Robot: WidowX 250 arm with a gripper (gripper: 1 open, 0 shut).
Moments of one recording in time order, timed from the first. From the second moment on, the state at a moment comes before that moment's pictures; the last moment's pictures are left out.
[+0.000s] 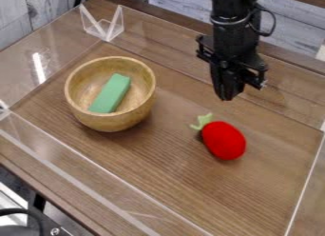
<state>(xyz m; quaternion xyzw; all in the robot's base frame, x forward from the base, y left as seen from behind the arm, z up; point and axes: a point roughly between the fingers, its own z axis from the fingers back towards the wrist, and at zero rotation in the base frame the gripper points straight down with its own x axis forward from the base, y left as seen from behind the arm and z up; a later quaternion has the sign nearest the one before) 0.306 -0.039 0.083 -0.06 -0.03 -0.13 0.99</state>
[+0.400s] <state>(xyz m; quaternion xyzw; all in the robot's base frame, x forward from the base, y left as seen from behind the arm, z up) 0.292 -0.042 0.065 -0.07 -0.01 -0.16 0.98</state>
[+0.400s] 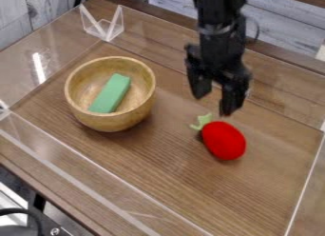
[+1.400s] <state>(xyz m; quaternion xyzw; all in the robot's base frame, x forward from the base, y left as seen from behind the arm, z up) 0.275 -0.032 0.067 -0.06 0.00 -0.21 0.98</state>
